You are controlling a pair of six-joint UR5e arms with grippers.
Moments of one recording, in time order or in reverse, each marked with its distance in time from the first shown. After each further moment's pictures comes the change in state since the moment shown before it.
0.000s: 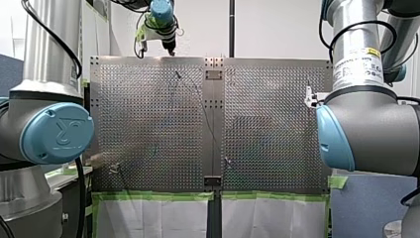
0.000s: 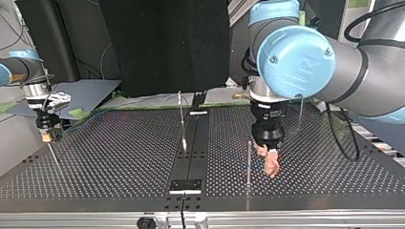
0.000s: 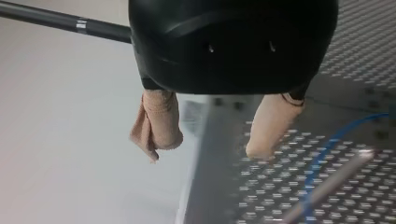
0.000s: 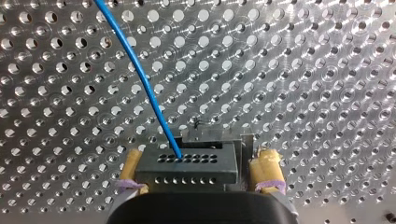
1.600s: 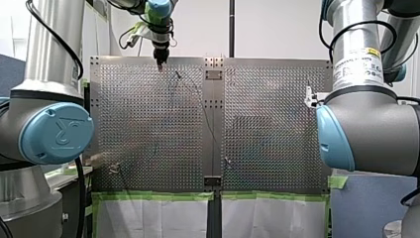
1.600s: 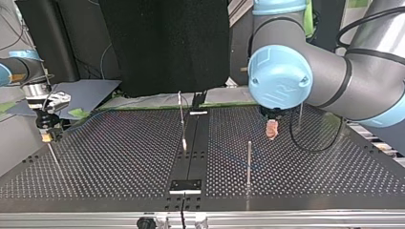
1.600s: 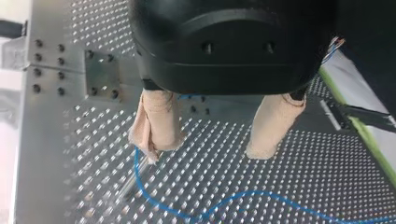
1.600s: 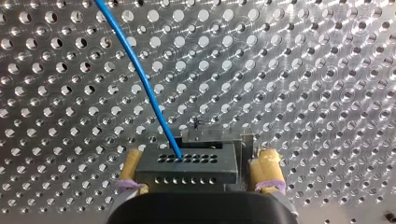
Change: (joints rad) left arm 0.000 -0.018 -0.005 -0.337 -0.067 0.225; right arm 0.000 0.000 0.000 0.000 0.000 0.000
